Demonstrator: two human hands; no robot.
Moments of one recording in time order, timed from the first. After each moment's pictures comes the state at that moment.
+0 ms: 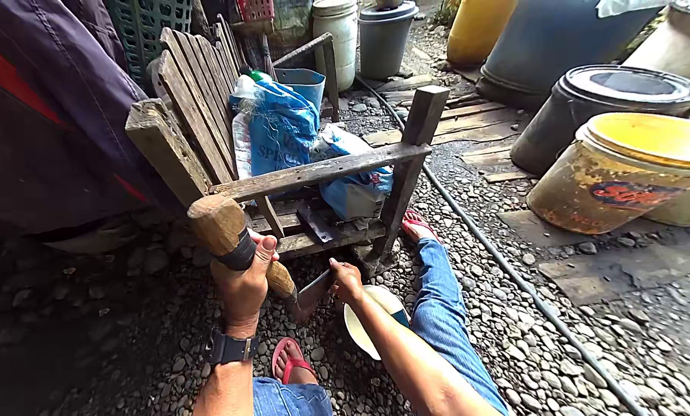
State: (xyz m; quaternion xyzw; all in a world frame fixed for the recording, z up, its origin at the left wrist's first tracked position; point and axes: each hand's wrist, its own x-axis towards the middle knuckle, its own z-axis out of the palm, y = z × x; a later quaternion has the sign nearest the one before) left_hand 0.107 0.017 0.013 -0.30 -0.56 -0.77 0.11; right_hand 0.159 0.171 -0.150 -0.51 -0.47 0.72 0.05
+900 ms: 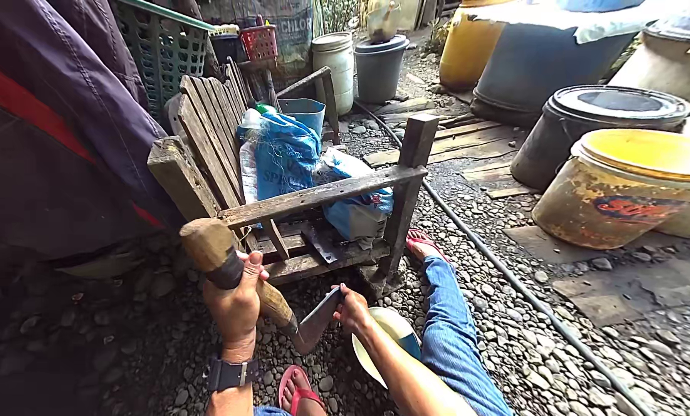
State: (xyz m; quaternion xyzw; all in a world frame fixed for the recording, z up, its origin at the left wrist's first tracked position) left_hand 0.105 0.014 0.030 -0.21 -0.59 -0.77 0.16; right_hand 0.165 0.159 -0.145 -0.49 -0.28 0.82 0.10
